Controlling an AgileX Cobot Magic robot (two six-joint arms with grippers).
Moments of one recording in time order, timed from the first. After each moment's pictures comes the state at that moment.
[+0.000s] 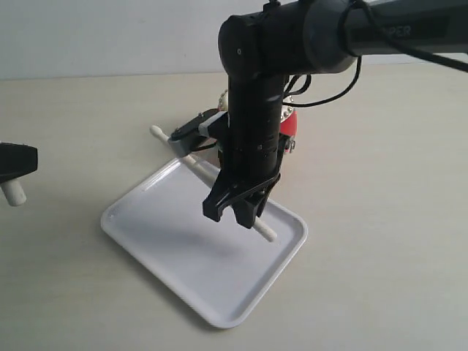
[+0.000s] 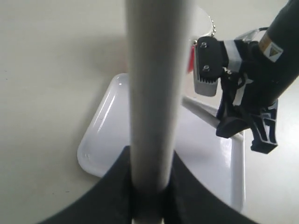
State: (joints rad) left arm -0.19 0.85 -0.52 -0.86 0.55 0.75; right arm 0.70 2.13 -1.57 0.13 1.22 -0.32
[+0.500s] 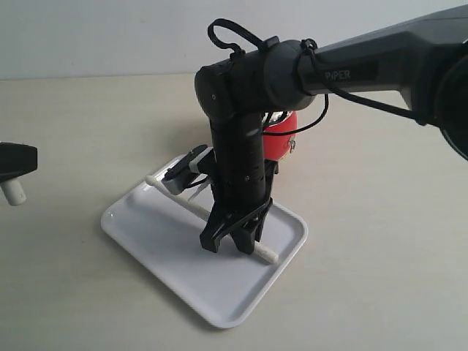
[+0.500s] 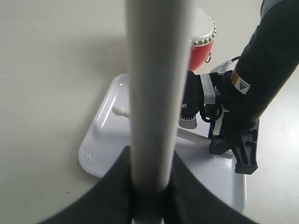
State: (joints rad) left arm -0.19 0.85 -0.52 -0.86 0.55 0.75; right arm 0.74 2.24 -1.59 0.09 1.23 -0.33
